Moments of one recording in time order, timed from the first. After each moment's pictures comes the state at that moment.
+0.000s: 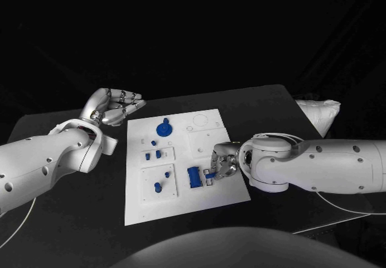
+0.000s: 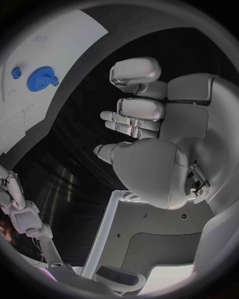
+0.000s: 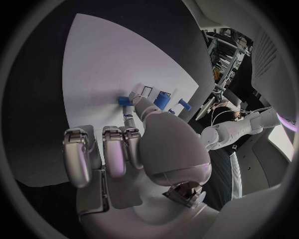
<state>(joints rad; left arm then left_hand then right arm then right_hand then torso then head) 1.28 -0.70 -0.23 1.33 -0.54 -0.54 0.41 1.35 -0.01 -0.10 0.29 0.25 0.95 0.16 0.08 0.08 1.08 0.11 0.07 0.06 1.43 0.03 1.34 1.25 0.05 1.39 0.14 1.32 1.31 1.16 -0.99 -0.22 1.91 -1.31 -0.13 -0.65 1.32 0.02 0.20 -0.09 0.25 0.93 0.11 0.21 0.21 1.47 0.05 1.57 1.31 1.47 -0.02 1.57 1.31 0.01 1.47 0.09 1.57 1.31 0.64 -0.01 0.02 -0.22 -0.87</state>
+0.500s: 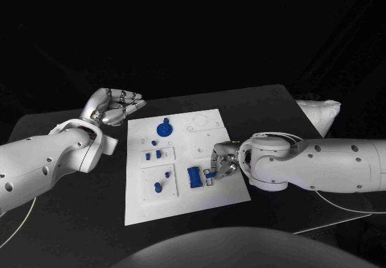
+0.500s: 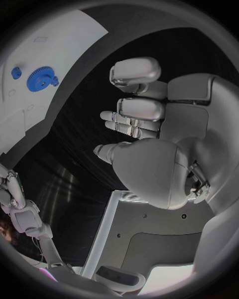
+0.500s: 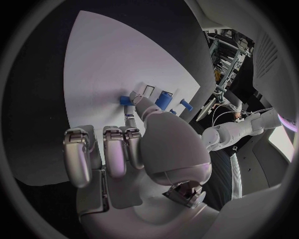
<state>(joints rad) 1.28 -0.70 -0.23 1.33 -0.54 -0.54 0.41 1.35 -0.01 -0.10 0.29 0.25 0.95 0.16 0.08 0.08 1.08 0.11 0.07 0.06 1.43 0.03 1.34 1.25 0.05 1.39 0.14 1.32 1.31 1.16 -0.98 -0.22 1.90 -1.32 -0.11 -0.65 1.30 0.04 0.23 -0.09 0.24 0.97 0.09 0.27 0.24 1.47 0.03 1.57 1.31 1.47 -0.03 1.57 1.31 0.01 1.47 0.09 1.57 1.31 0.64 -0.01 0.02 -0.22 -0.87</state>
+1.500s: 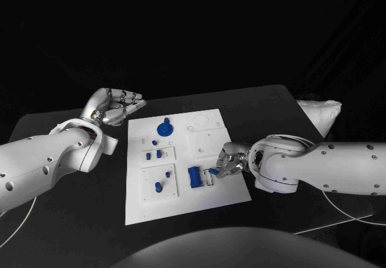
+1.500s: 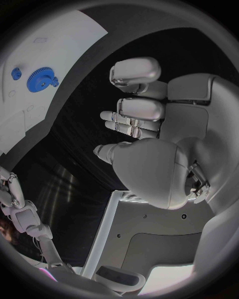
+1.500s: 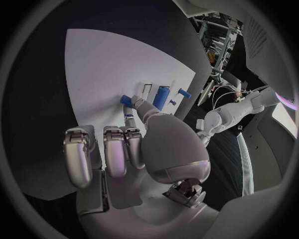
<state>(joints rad) 1.28 -0.70 -0.23 1.33 -0.54 -0.54 0.41 1.35 -0.01 -0.11 0.29 0.25 0.95 0.16 0.08 0.08 1.09 0.10 0.07 0.06 1.43 0.03 1.34 1.25 0.05 1.40 0.14 1.32 1.31 1.17 -1.06 -0.24 1.93 -1.15 -0.23 -0.61 1.25 0.10 0.23 -0.07 0.25 1.01 0.07 0.22 0.24 1.47 0.03 1.57 1.31 1.47 -0.04 1.57 1.31 0.01 1.47 0.08 1.57 1.31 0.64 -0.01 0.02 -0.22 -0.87</state>
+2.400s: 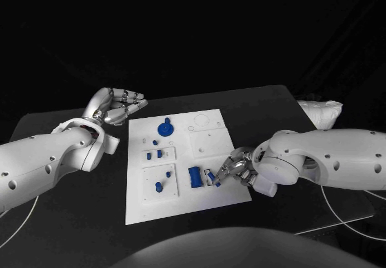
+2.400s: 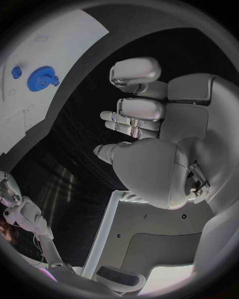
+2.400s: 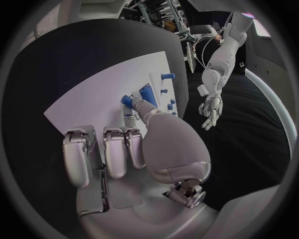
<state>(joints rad) 1.28 -0.70 -0.23 1.32 -0.54 -0.54 0.41 1.35 -0.01 -0.11 0.29 0.25 0.95 0.16 0.08 0.08 1.09 0.10 0.07 0.06 1.43 0.03 1.34 1.25 0.05 1.40 0.14 1.32 1.31 1.20 -1.07 -0.24 1.89 -0.48 -0.25 -0.62 1.24 0.08 0.28 -0.01 0.25 1.01 0.08 0.19 0.23 1.47 0.03 1.57 1.31 1.47 -0.04 1.57 1.31 0.01 1.47 0.08 1.57 1.31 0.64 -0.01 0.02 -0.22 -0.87</state>
